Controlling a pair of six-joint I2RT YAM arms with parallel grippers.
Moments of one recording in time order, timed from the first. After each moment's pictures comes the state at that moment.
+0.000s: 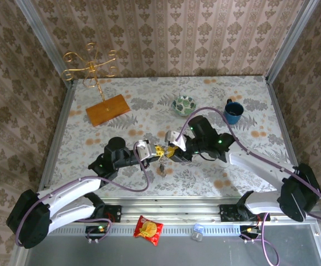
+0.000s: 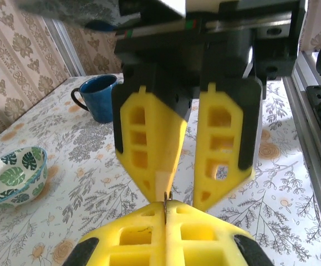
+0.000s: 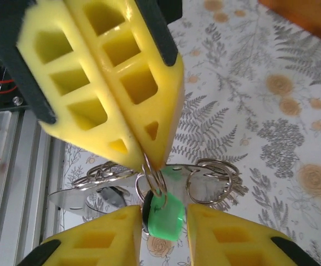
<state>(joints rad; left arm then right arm) -0.77 0.98 0.41 0.36 0.57 0.32 0.68 1.27 0.90 -0.36 -0.54 -0.46</state>
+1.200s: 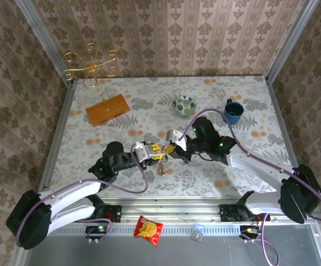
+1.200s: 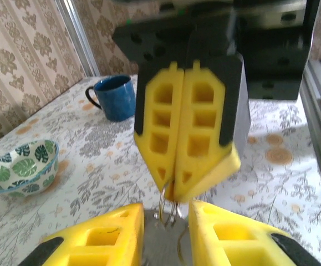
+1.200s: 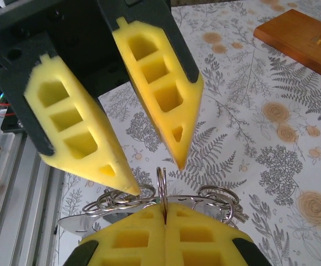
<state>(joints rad) -0.77 0.97 0.34 0.45 0.51 0.28 0.67 1.28 0.85 -0.22 -0.60 -0.44</state>
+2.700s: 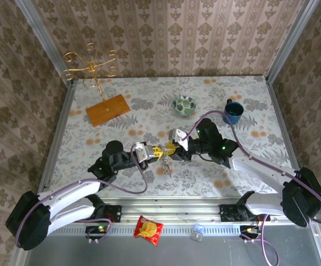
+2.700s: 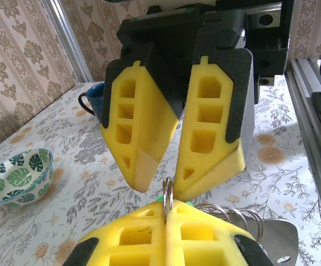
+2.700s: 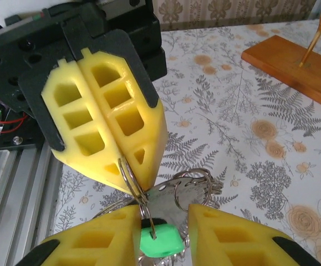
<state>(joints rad) -0.76 0.96 0.35 0.45 0.56 0.30 0.65 1.24 0.77 -0.06 -0.63 -0.37</state>
